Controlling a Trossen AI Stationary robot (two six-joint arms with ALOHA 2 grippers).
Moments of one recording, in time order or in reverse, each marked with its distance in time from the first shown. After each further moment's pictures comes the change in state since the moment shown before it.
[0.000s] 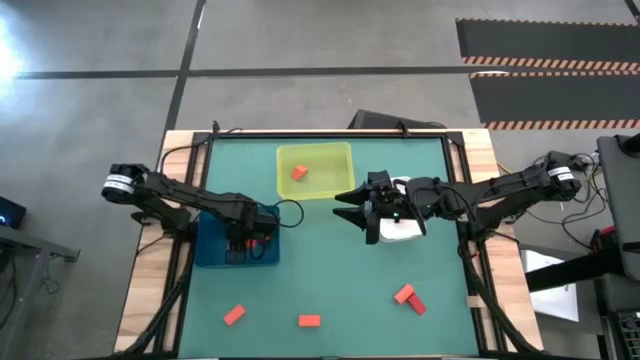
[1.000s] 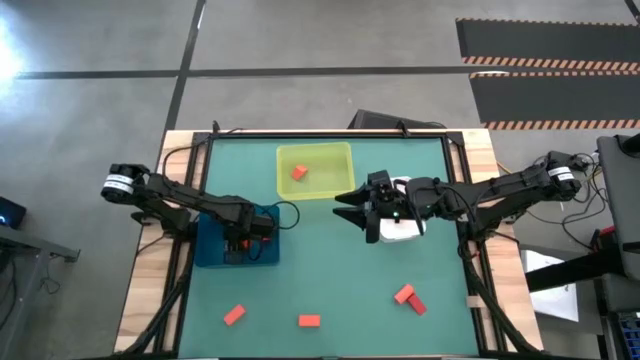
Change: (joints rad) left arm 0.000 -0.003 -0.086 0.065 -0.033 -0.036; right arm 0.003 0.000 0.000 0.000 0.000 0.074
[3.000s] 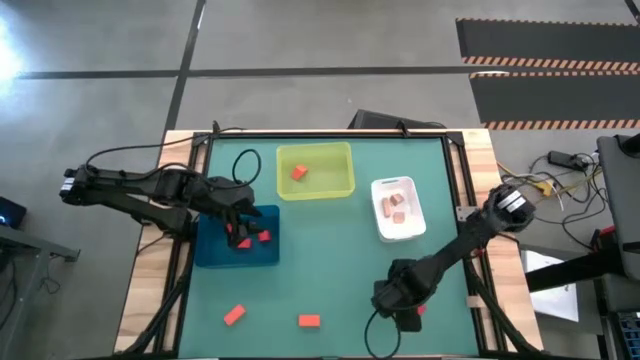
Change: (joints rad) left arm 0.000 -0.529 0.172 0.280 -0.092 -0.263; right arm 0.443 0.504 0.211 -1.145 -0.434 0.072
